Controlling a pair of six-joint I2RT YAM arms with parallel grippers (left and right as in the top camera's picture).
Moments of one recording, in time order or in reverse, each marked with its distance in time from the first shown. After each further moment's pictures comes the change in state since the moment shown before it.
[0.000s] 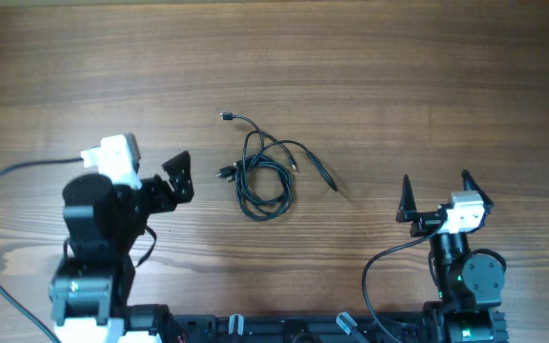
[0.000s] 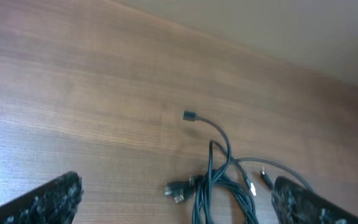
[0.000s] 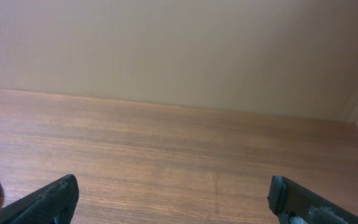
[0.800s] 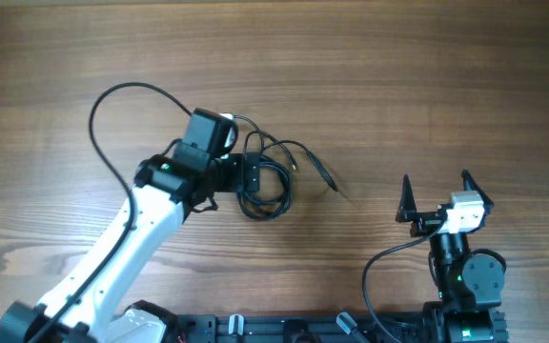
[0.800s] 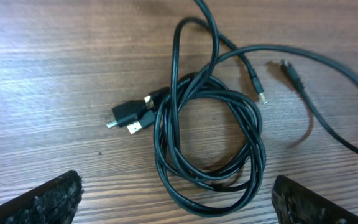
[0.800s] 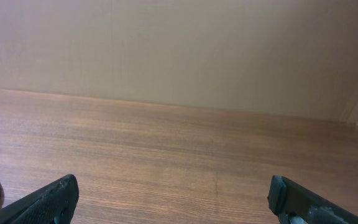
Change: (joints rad) left arm -0.433 0.665 0.280 -0.188 -0.166 -0.084; right arm 0.000 0.000 0.000 0.000 0.000 0.000
